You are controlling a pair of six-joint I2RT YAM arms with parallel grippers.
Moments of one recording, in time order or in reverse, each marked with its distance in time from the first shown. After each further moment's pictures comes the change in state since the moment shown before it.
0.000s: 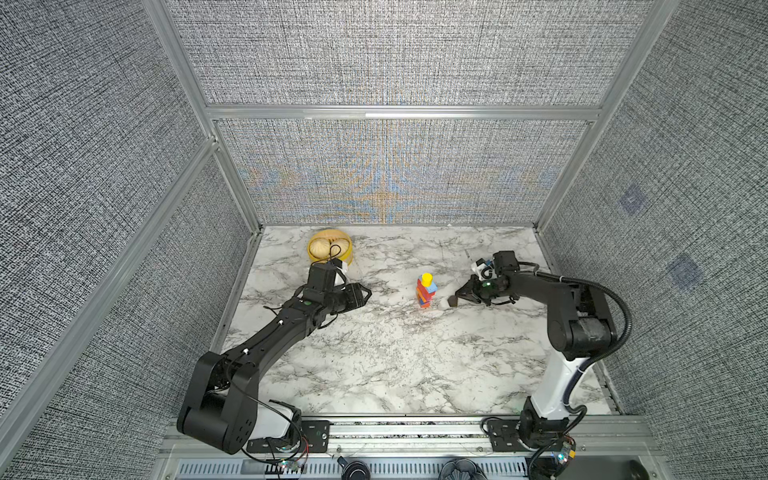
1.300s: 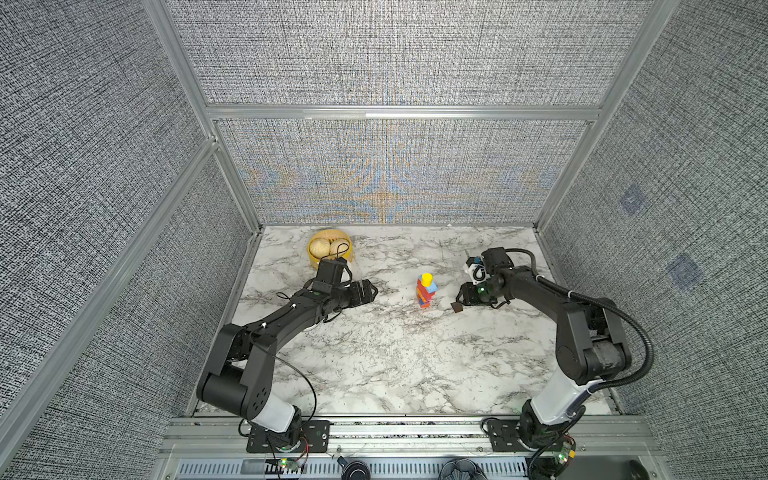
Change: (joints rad) left arm -0.003 0.181 0.075 0.015 -0.050 0.053; right arm 0.159 -0.190 0.020 -0.261 0.402 -0.337
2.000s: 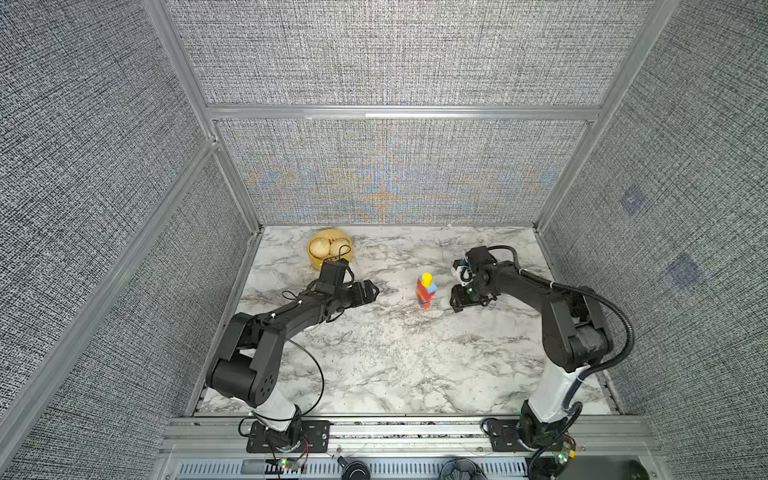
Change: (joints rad) left arm 0.000 0.066 -0.012 0.092 0.000 -0.008; right arm 0.074 0.112 0.093 -0.066 0.097 -0.054
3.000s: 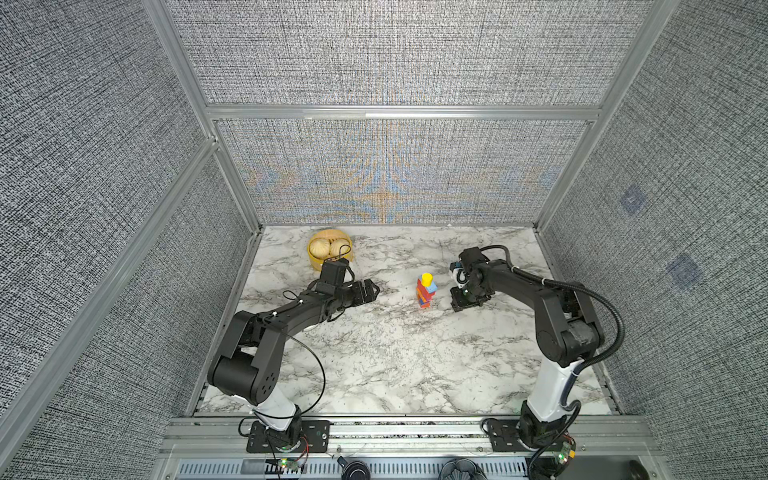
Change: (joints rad) left arm 0.000 0.011 0.000 0.026 0.003 -0.008; right arm 0.031 0.037 0.045 -0.057 0.100 -0.016
